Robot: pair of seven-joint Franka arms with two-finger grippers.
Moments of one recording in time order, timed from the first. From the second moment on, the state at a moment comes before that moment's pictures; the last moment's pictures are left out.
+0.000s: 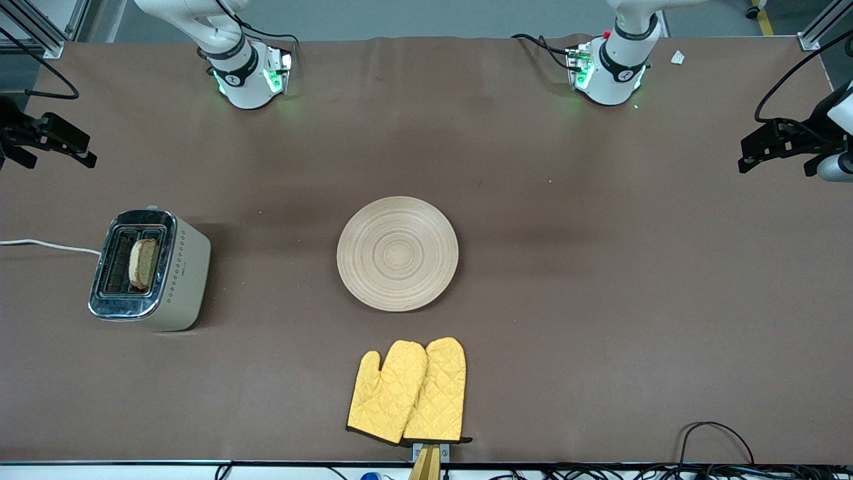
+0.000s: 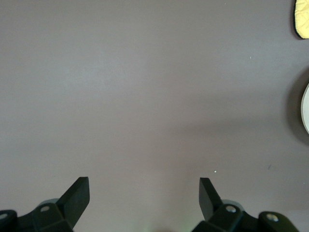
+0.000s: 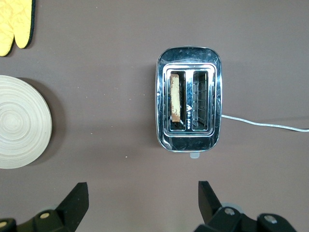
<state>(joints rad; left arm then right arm) 0.08 0.02 -0.14 -1.47 0.02 1.48 0.04 0.05 -0.10 -0.10 -1.64 0.00 1.56 -0.04</state>
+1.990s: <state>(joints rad) 0.09 0.07 -0.14 -1.43 0.02 1.48 0.04 0.05 -0.10 -0.11 -1.63 0.00 1.56 -0.04</state>
